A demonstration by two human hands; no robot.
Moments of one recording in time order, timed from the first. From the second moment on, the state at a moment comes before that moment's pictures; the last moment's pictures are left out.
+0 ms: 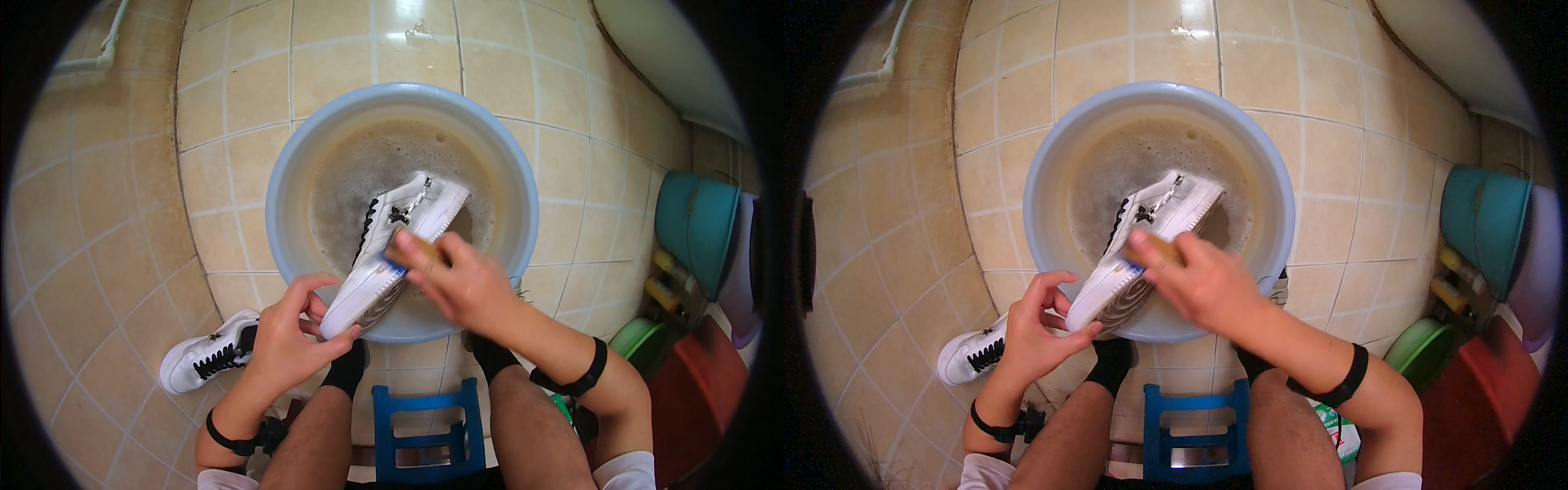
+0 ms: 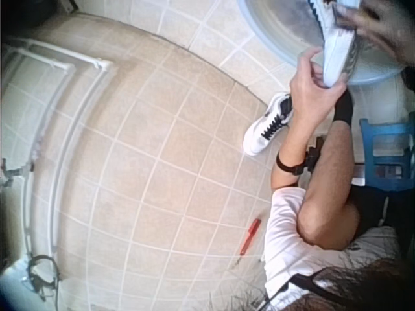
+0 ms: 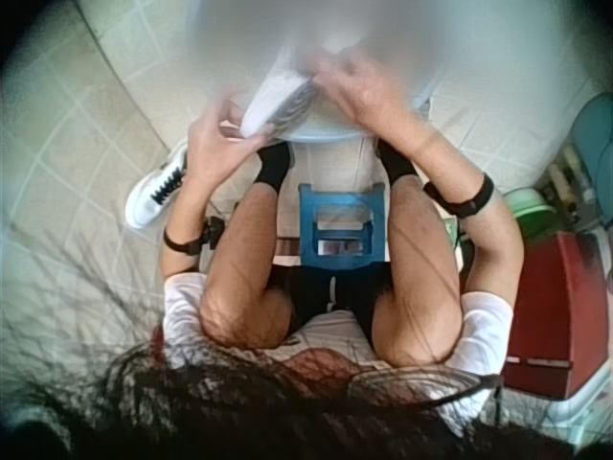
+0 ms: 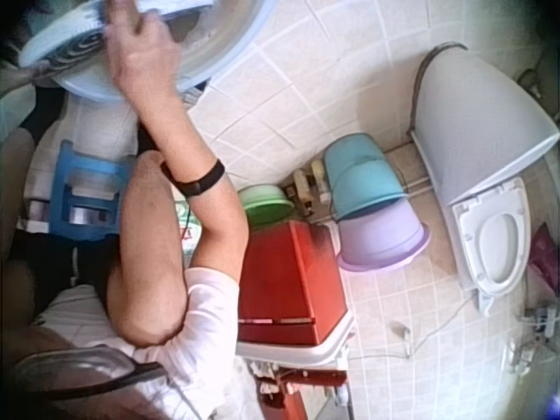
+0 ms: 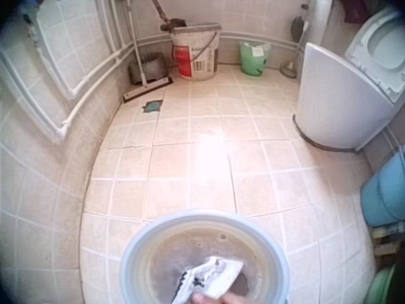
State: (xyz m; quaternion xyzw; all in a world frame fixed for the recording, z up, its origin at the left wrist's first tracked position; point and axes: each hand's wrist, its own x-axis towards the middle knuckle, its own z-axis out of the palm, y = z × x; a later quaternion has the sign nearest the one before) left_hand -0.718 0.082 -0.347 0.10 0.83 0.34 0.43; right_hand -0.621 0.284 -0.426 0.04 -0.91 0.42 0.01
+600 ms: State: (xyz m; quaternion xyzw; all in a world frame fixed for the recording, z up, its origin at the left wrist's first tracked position) left_hand -0.719 0.072 -0.357 0.13 0.82 0.32 0.46; right_hand -0.608 0.300 -0.454 -0.05 -0.93 0.36 -0.01
